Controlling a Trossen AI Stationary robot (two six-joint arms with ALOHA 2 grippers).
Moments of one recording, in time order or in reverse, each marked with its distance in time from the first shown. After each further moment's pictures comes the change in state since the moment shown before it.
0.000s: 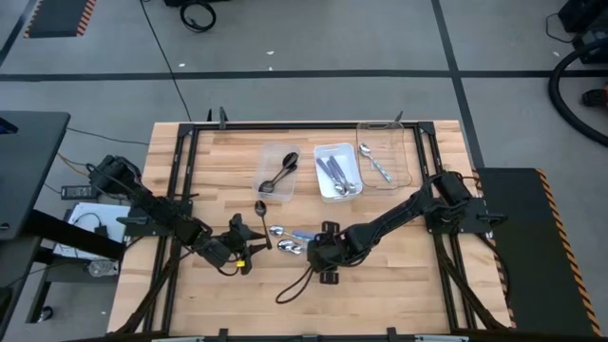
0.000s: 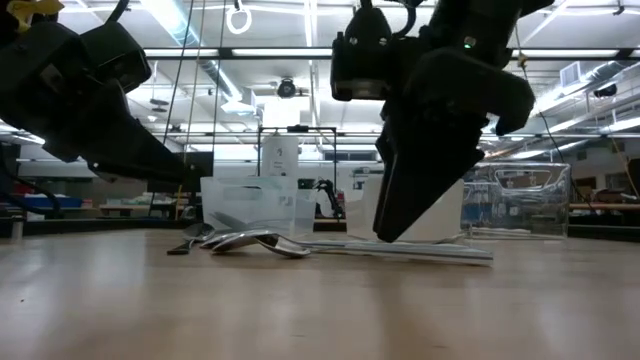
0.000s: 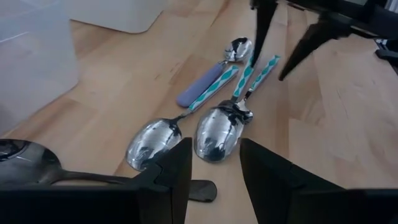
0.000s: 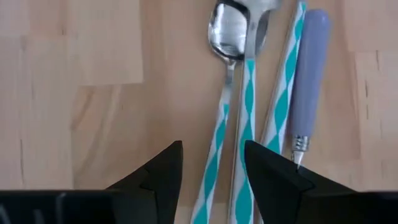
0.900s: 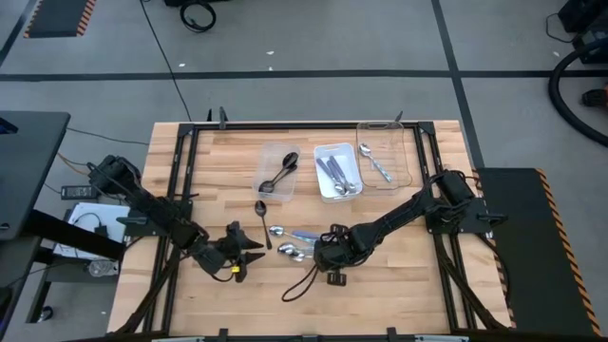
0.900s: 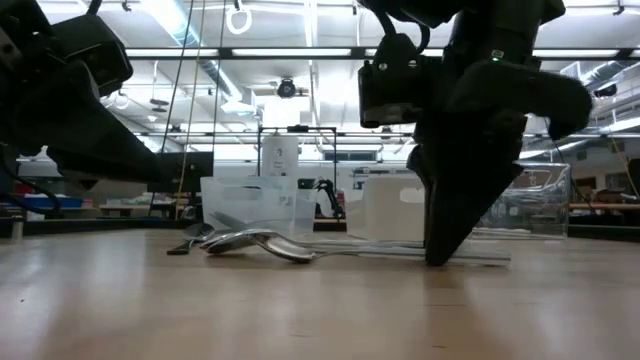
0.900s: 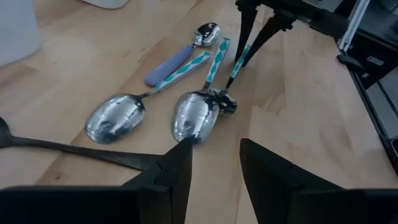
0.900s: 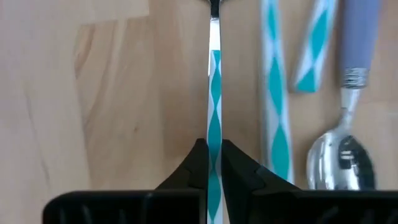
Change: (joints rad) left arm -0.080 0.000 0.000 0.007 0.018 -0.143; right arm 0.010 -0.011 -0.066 -0.037 -0.145 0.089
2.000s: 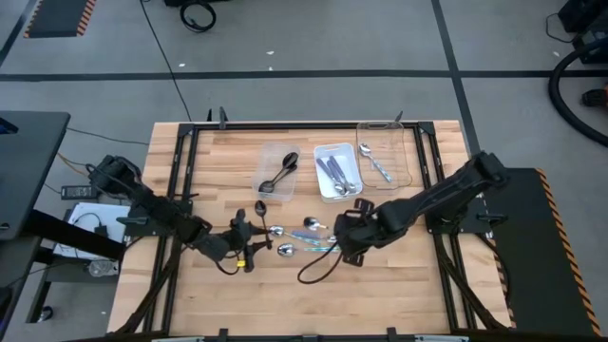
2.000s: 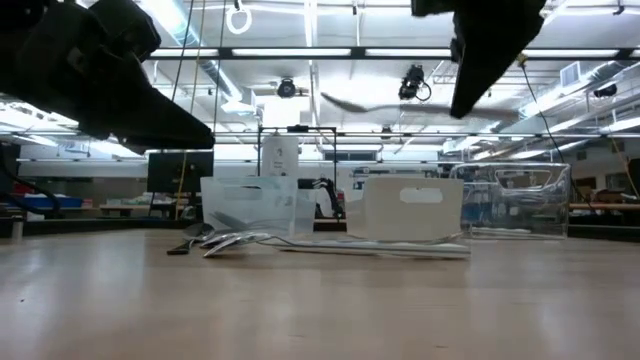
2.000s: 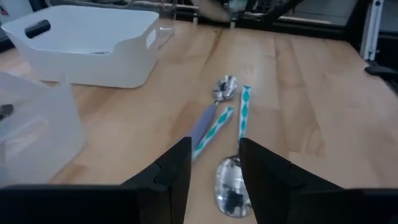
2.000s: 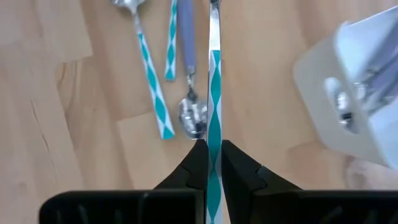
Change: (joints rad) left arm 0.116 0.000 0.000 0.168 -0.046 0.415; right arm 0.004 -0.348 0.031 -0.376 0.243 0.120
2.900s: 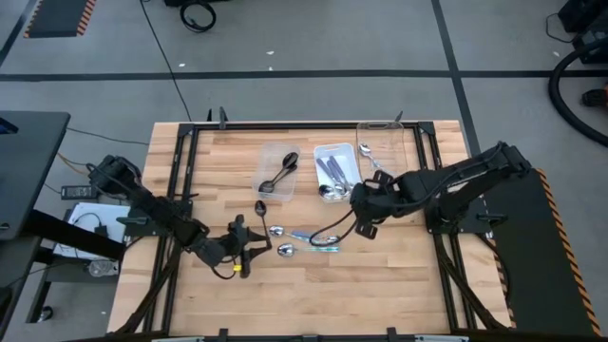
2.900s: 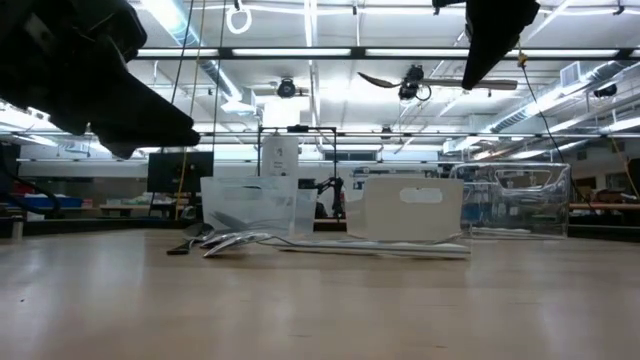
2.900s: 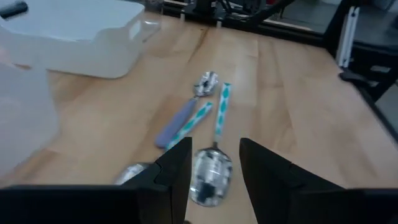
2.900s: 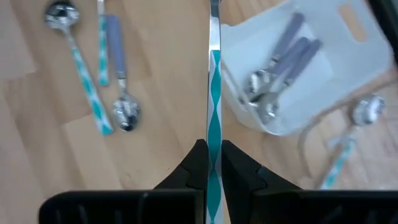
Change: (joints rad) left arm -0.060 0.000 0.000 0.001 0.002 -0.100; right arm -0.123 -0.214 0.001 -0.200 0.045 -0.022
